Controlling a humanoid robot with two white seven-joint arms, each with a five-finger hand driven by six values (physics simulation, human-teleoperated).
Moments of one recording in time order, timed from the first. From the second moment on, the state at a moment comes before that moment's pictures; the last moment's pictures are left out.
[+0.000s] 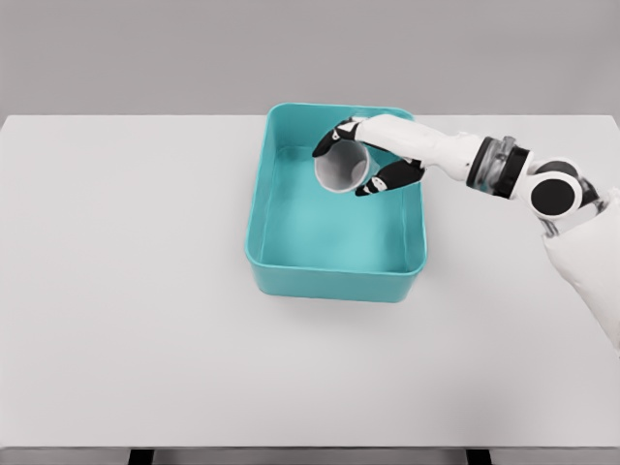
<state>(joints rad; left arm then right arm) -0.02 0.00 -0.14 -0.05 0.15 -0.01 0.14 -0.67 -0.46 0.53 -1.42 0.17 -0.36 0.61</state>
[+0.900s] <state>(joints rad) -0.02 0.00 -0.14 -0.05 0.15 -0.01 0.14 -0.38 -0.51 -0.02 -1.37 -0.24 -0.38 0.61</state>
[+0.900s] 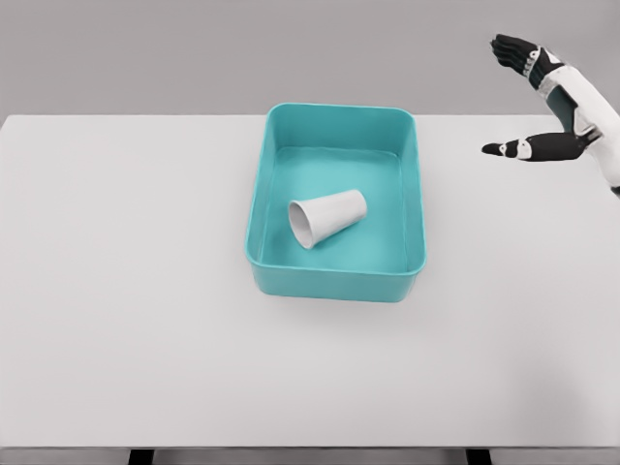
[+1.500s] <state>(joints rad) -0.02 0.00 -0.14 -0.05 0.15 -0.01 0.14 -0.37 -0.47 -0.08 -1.22 -0.09 -0.38 0.61</state>
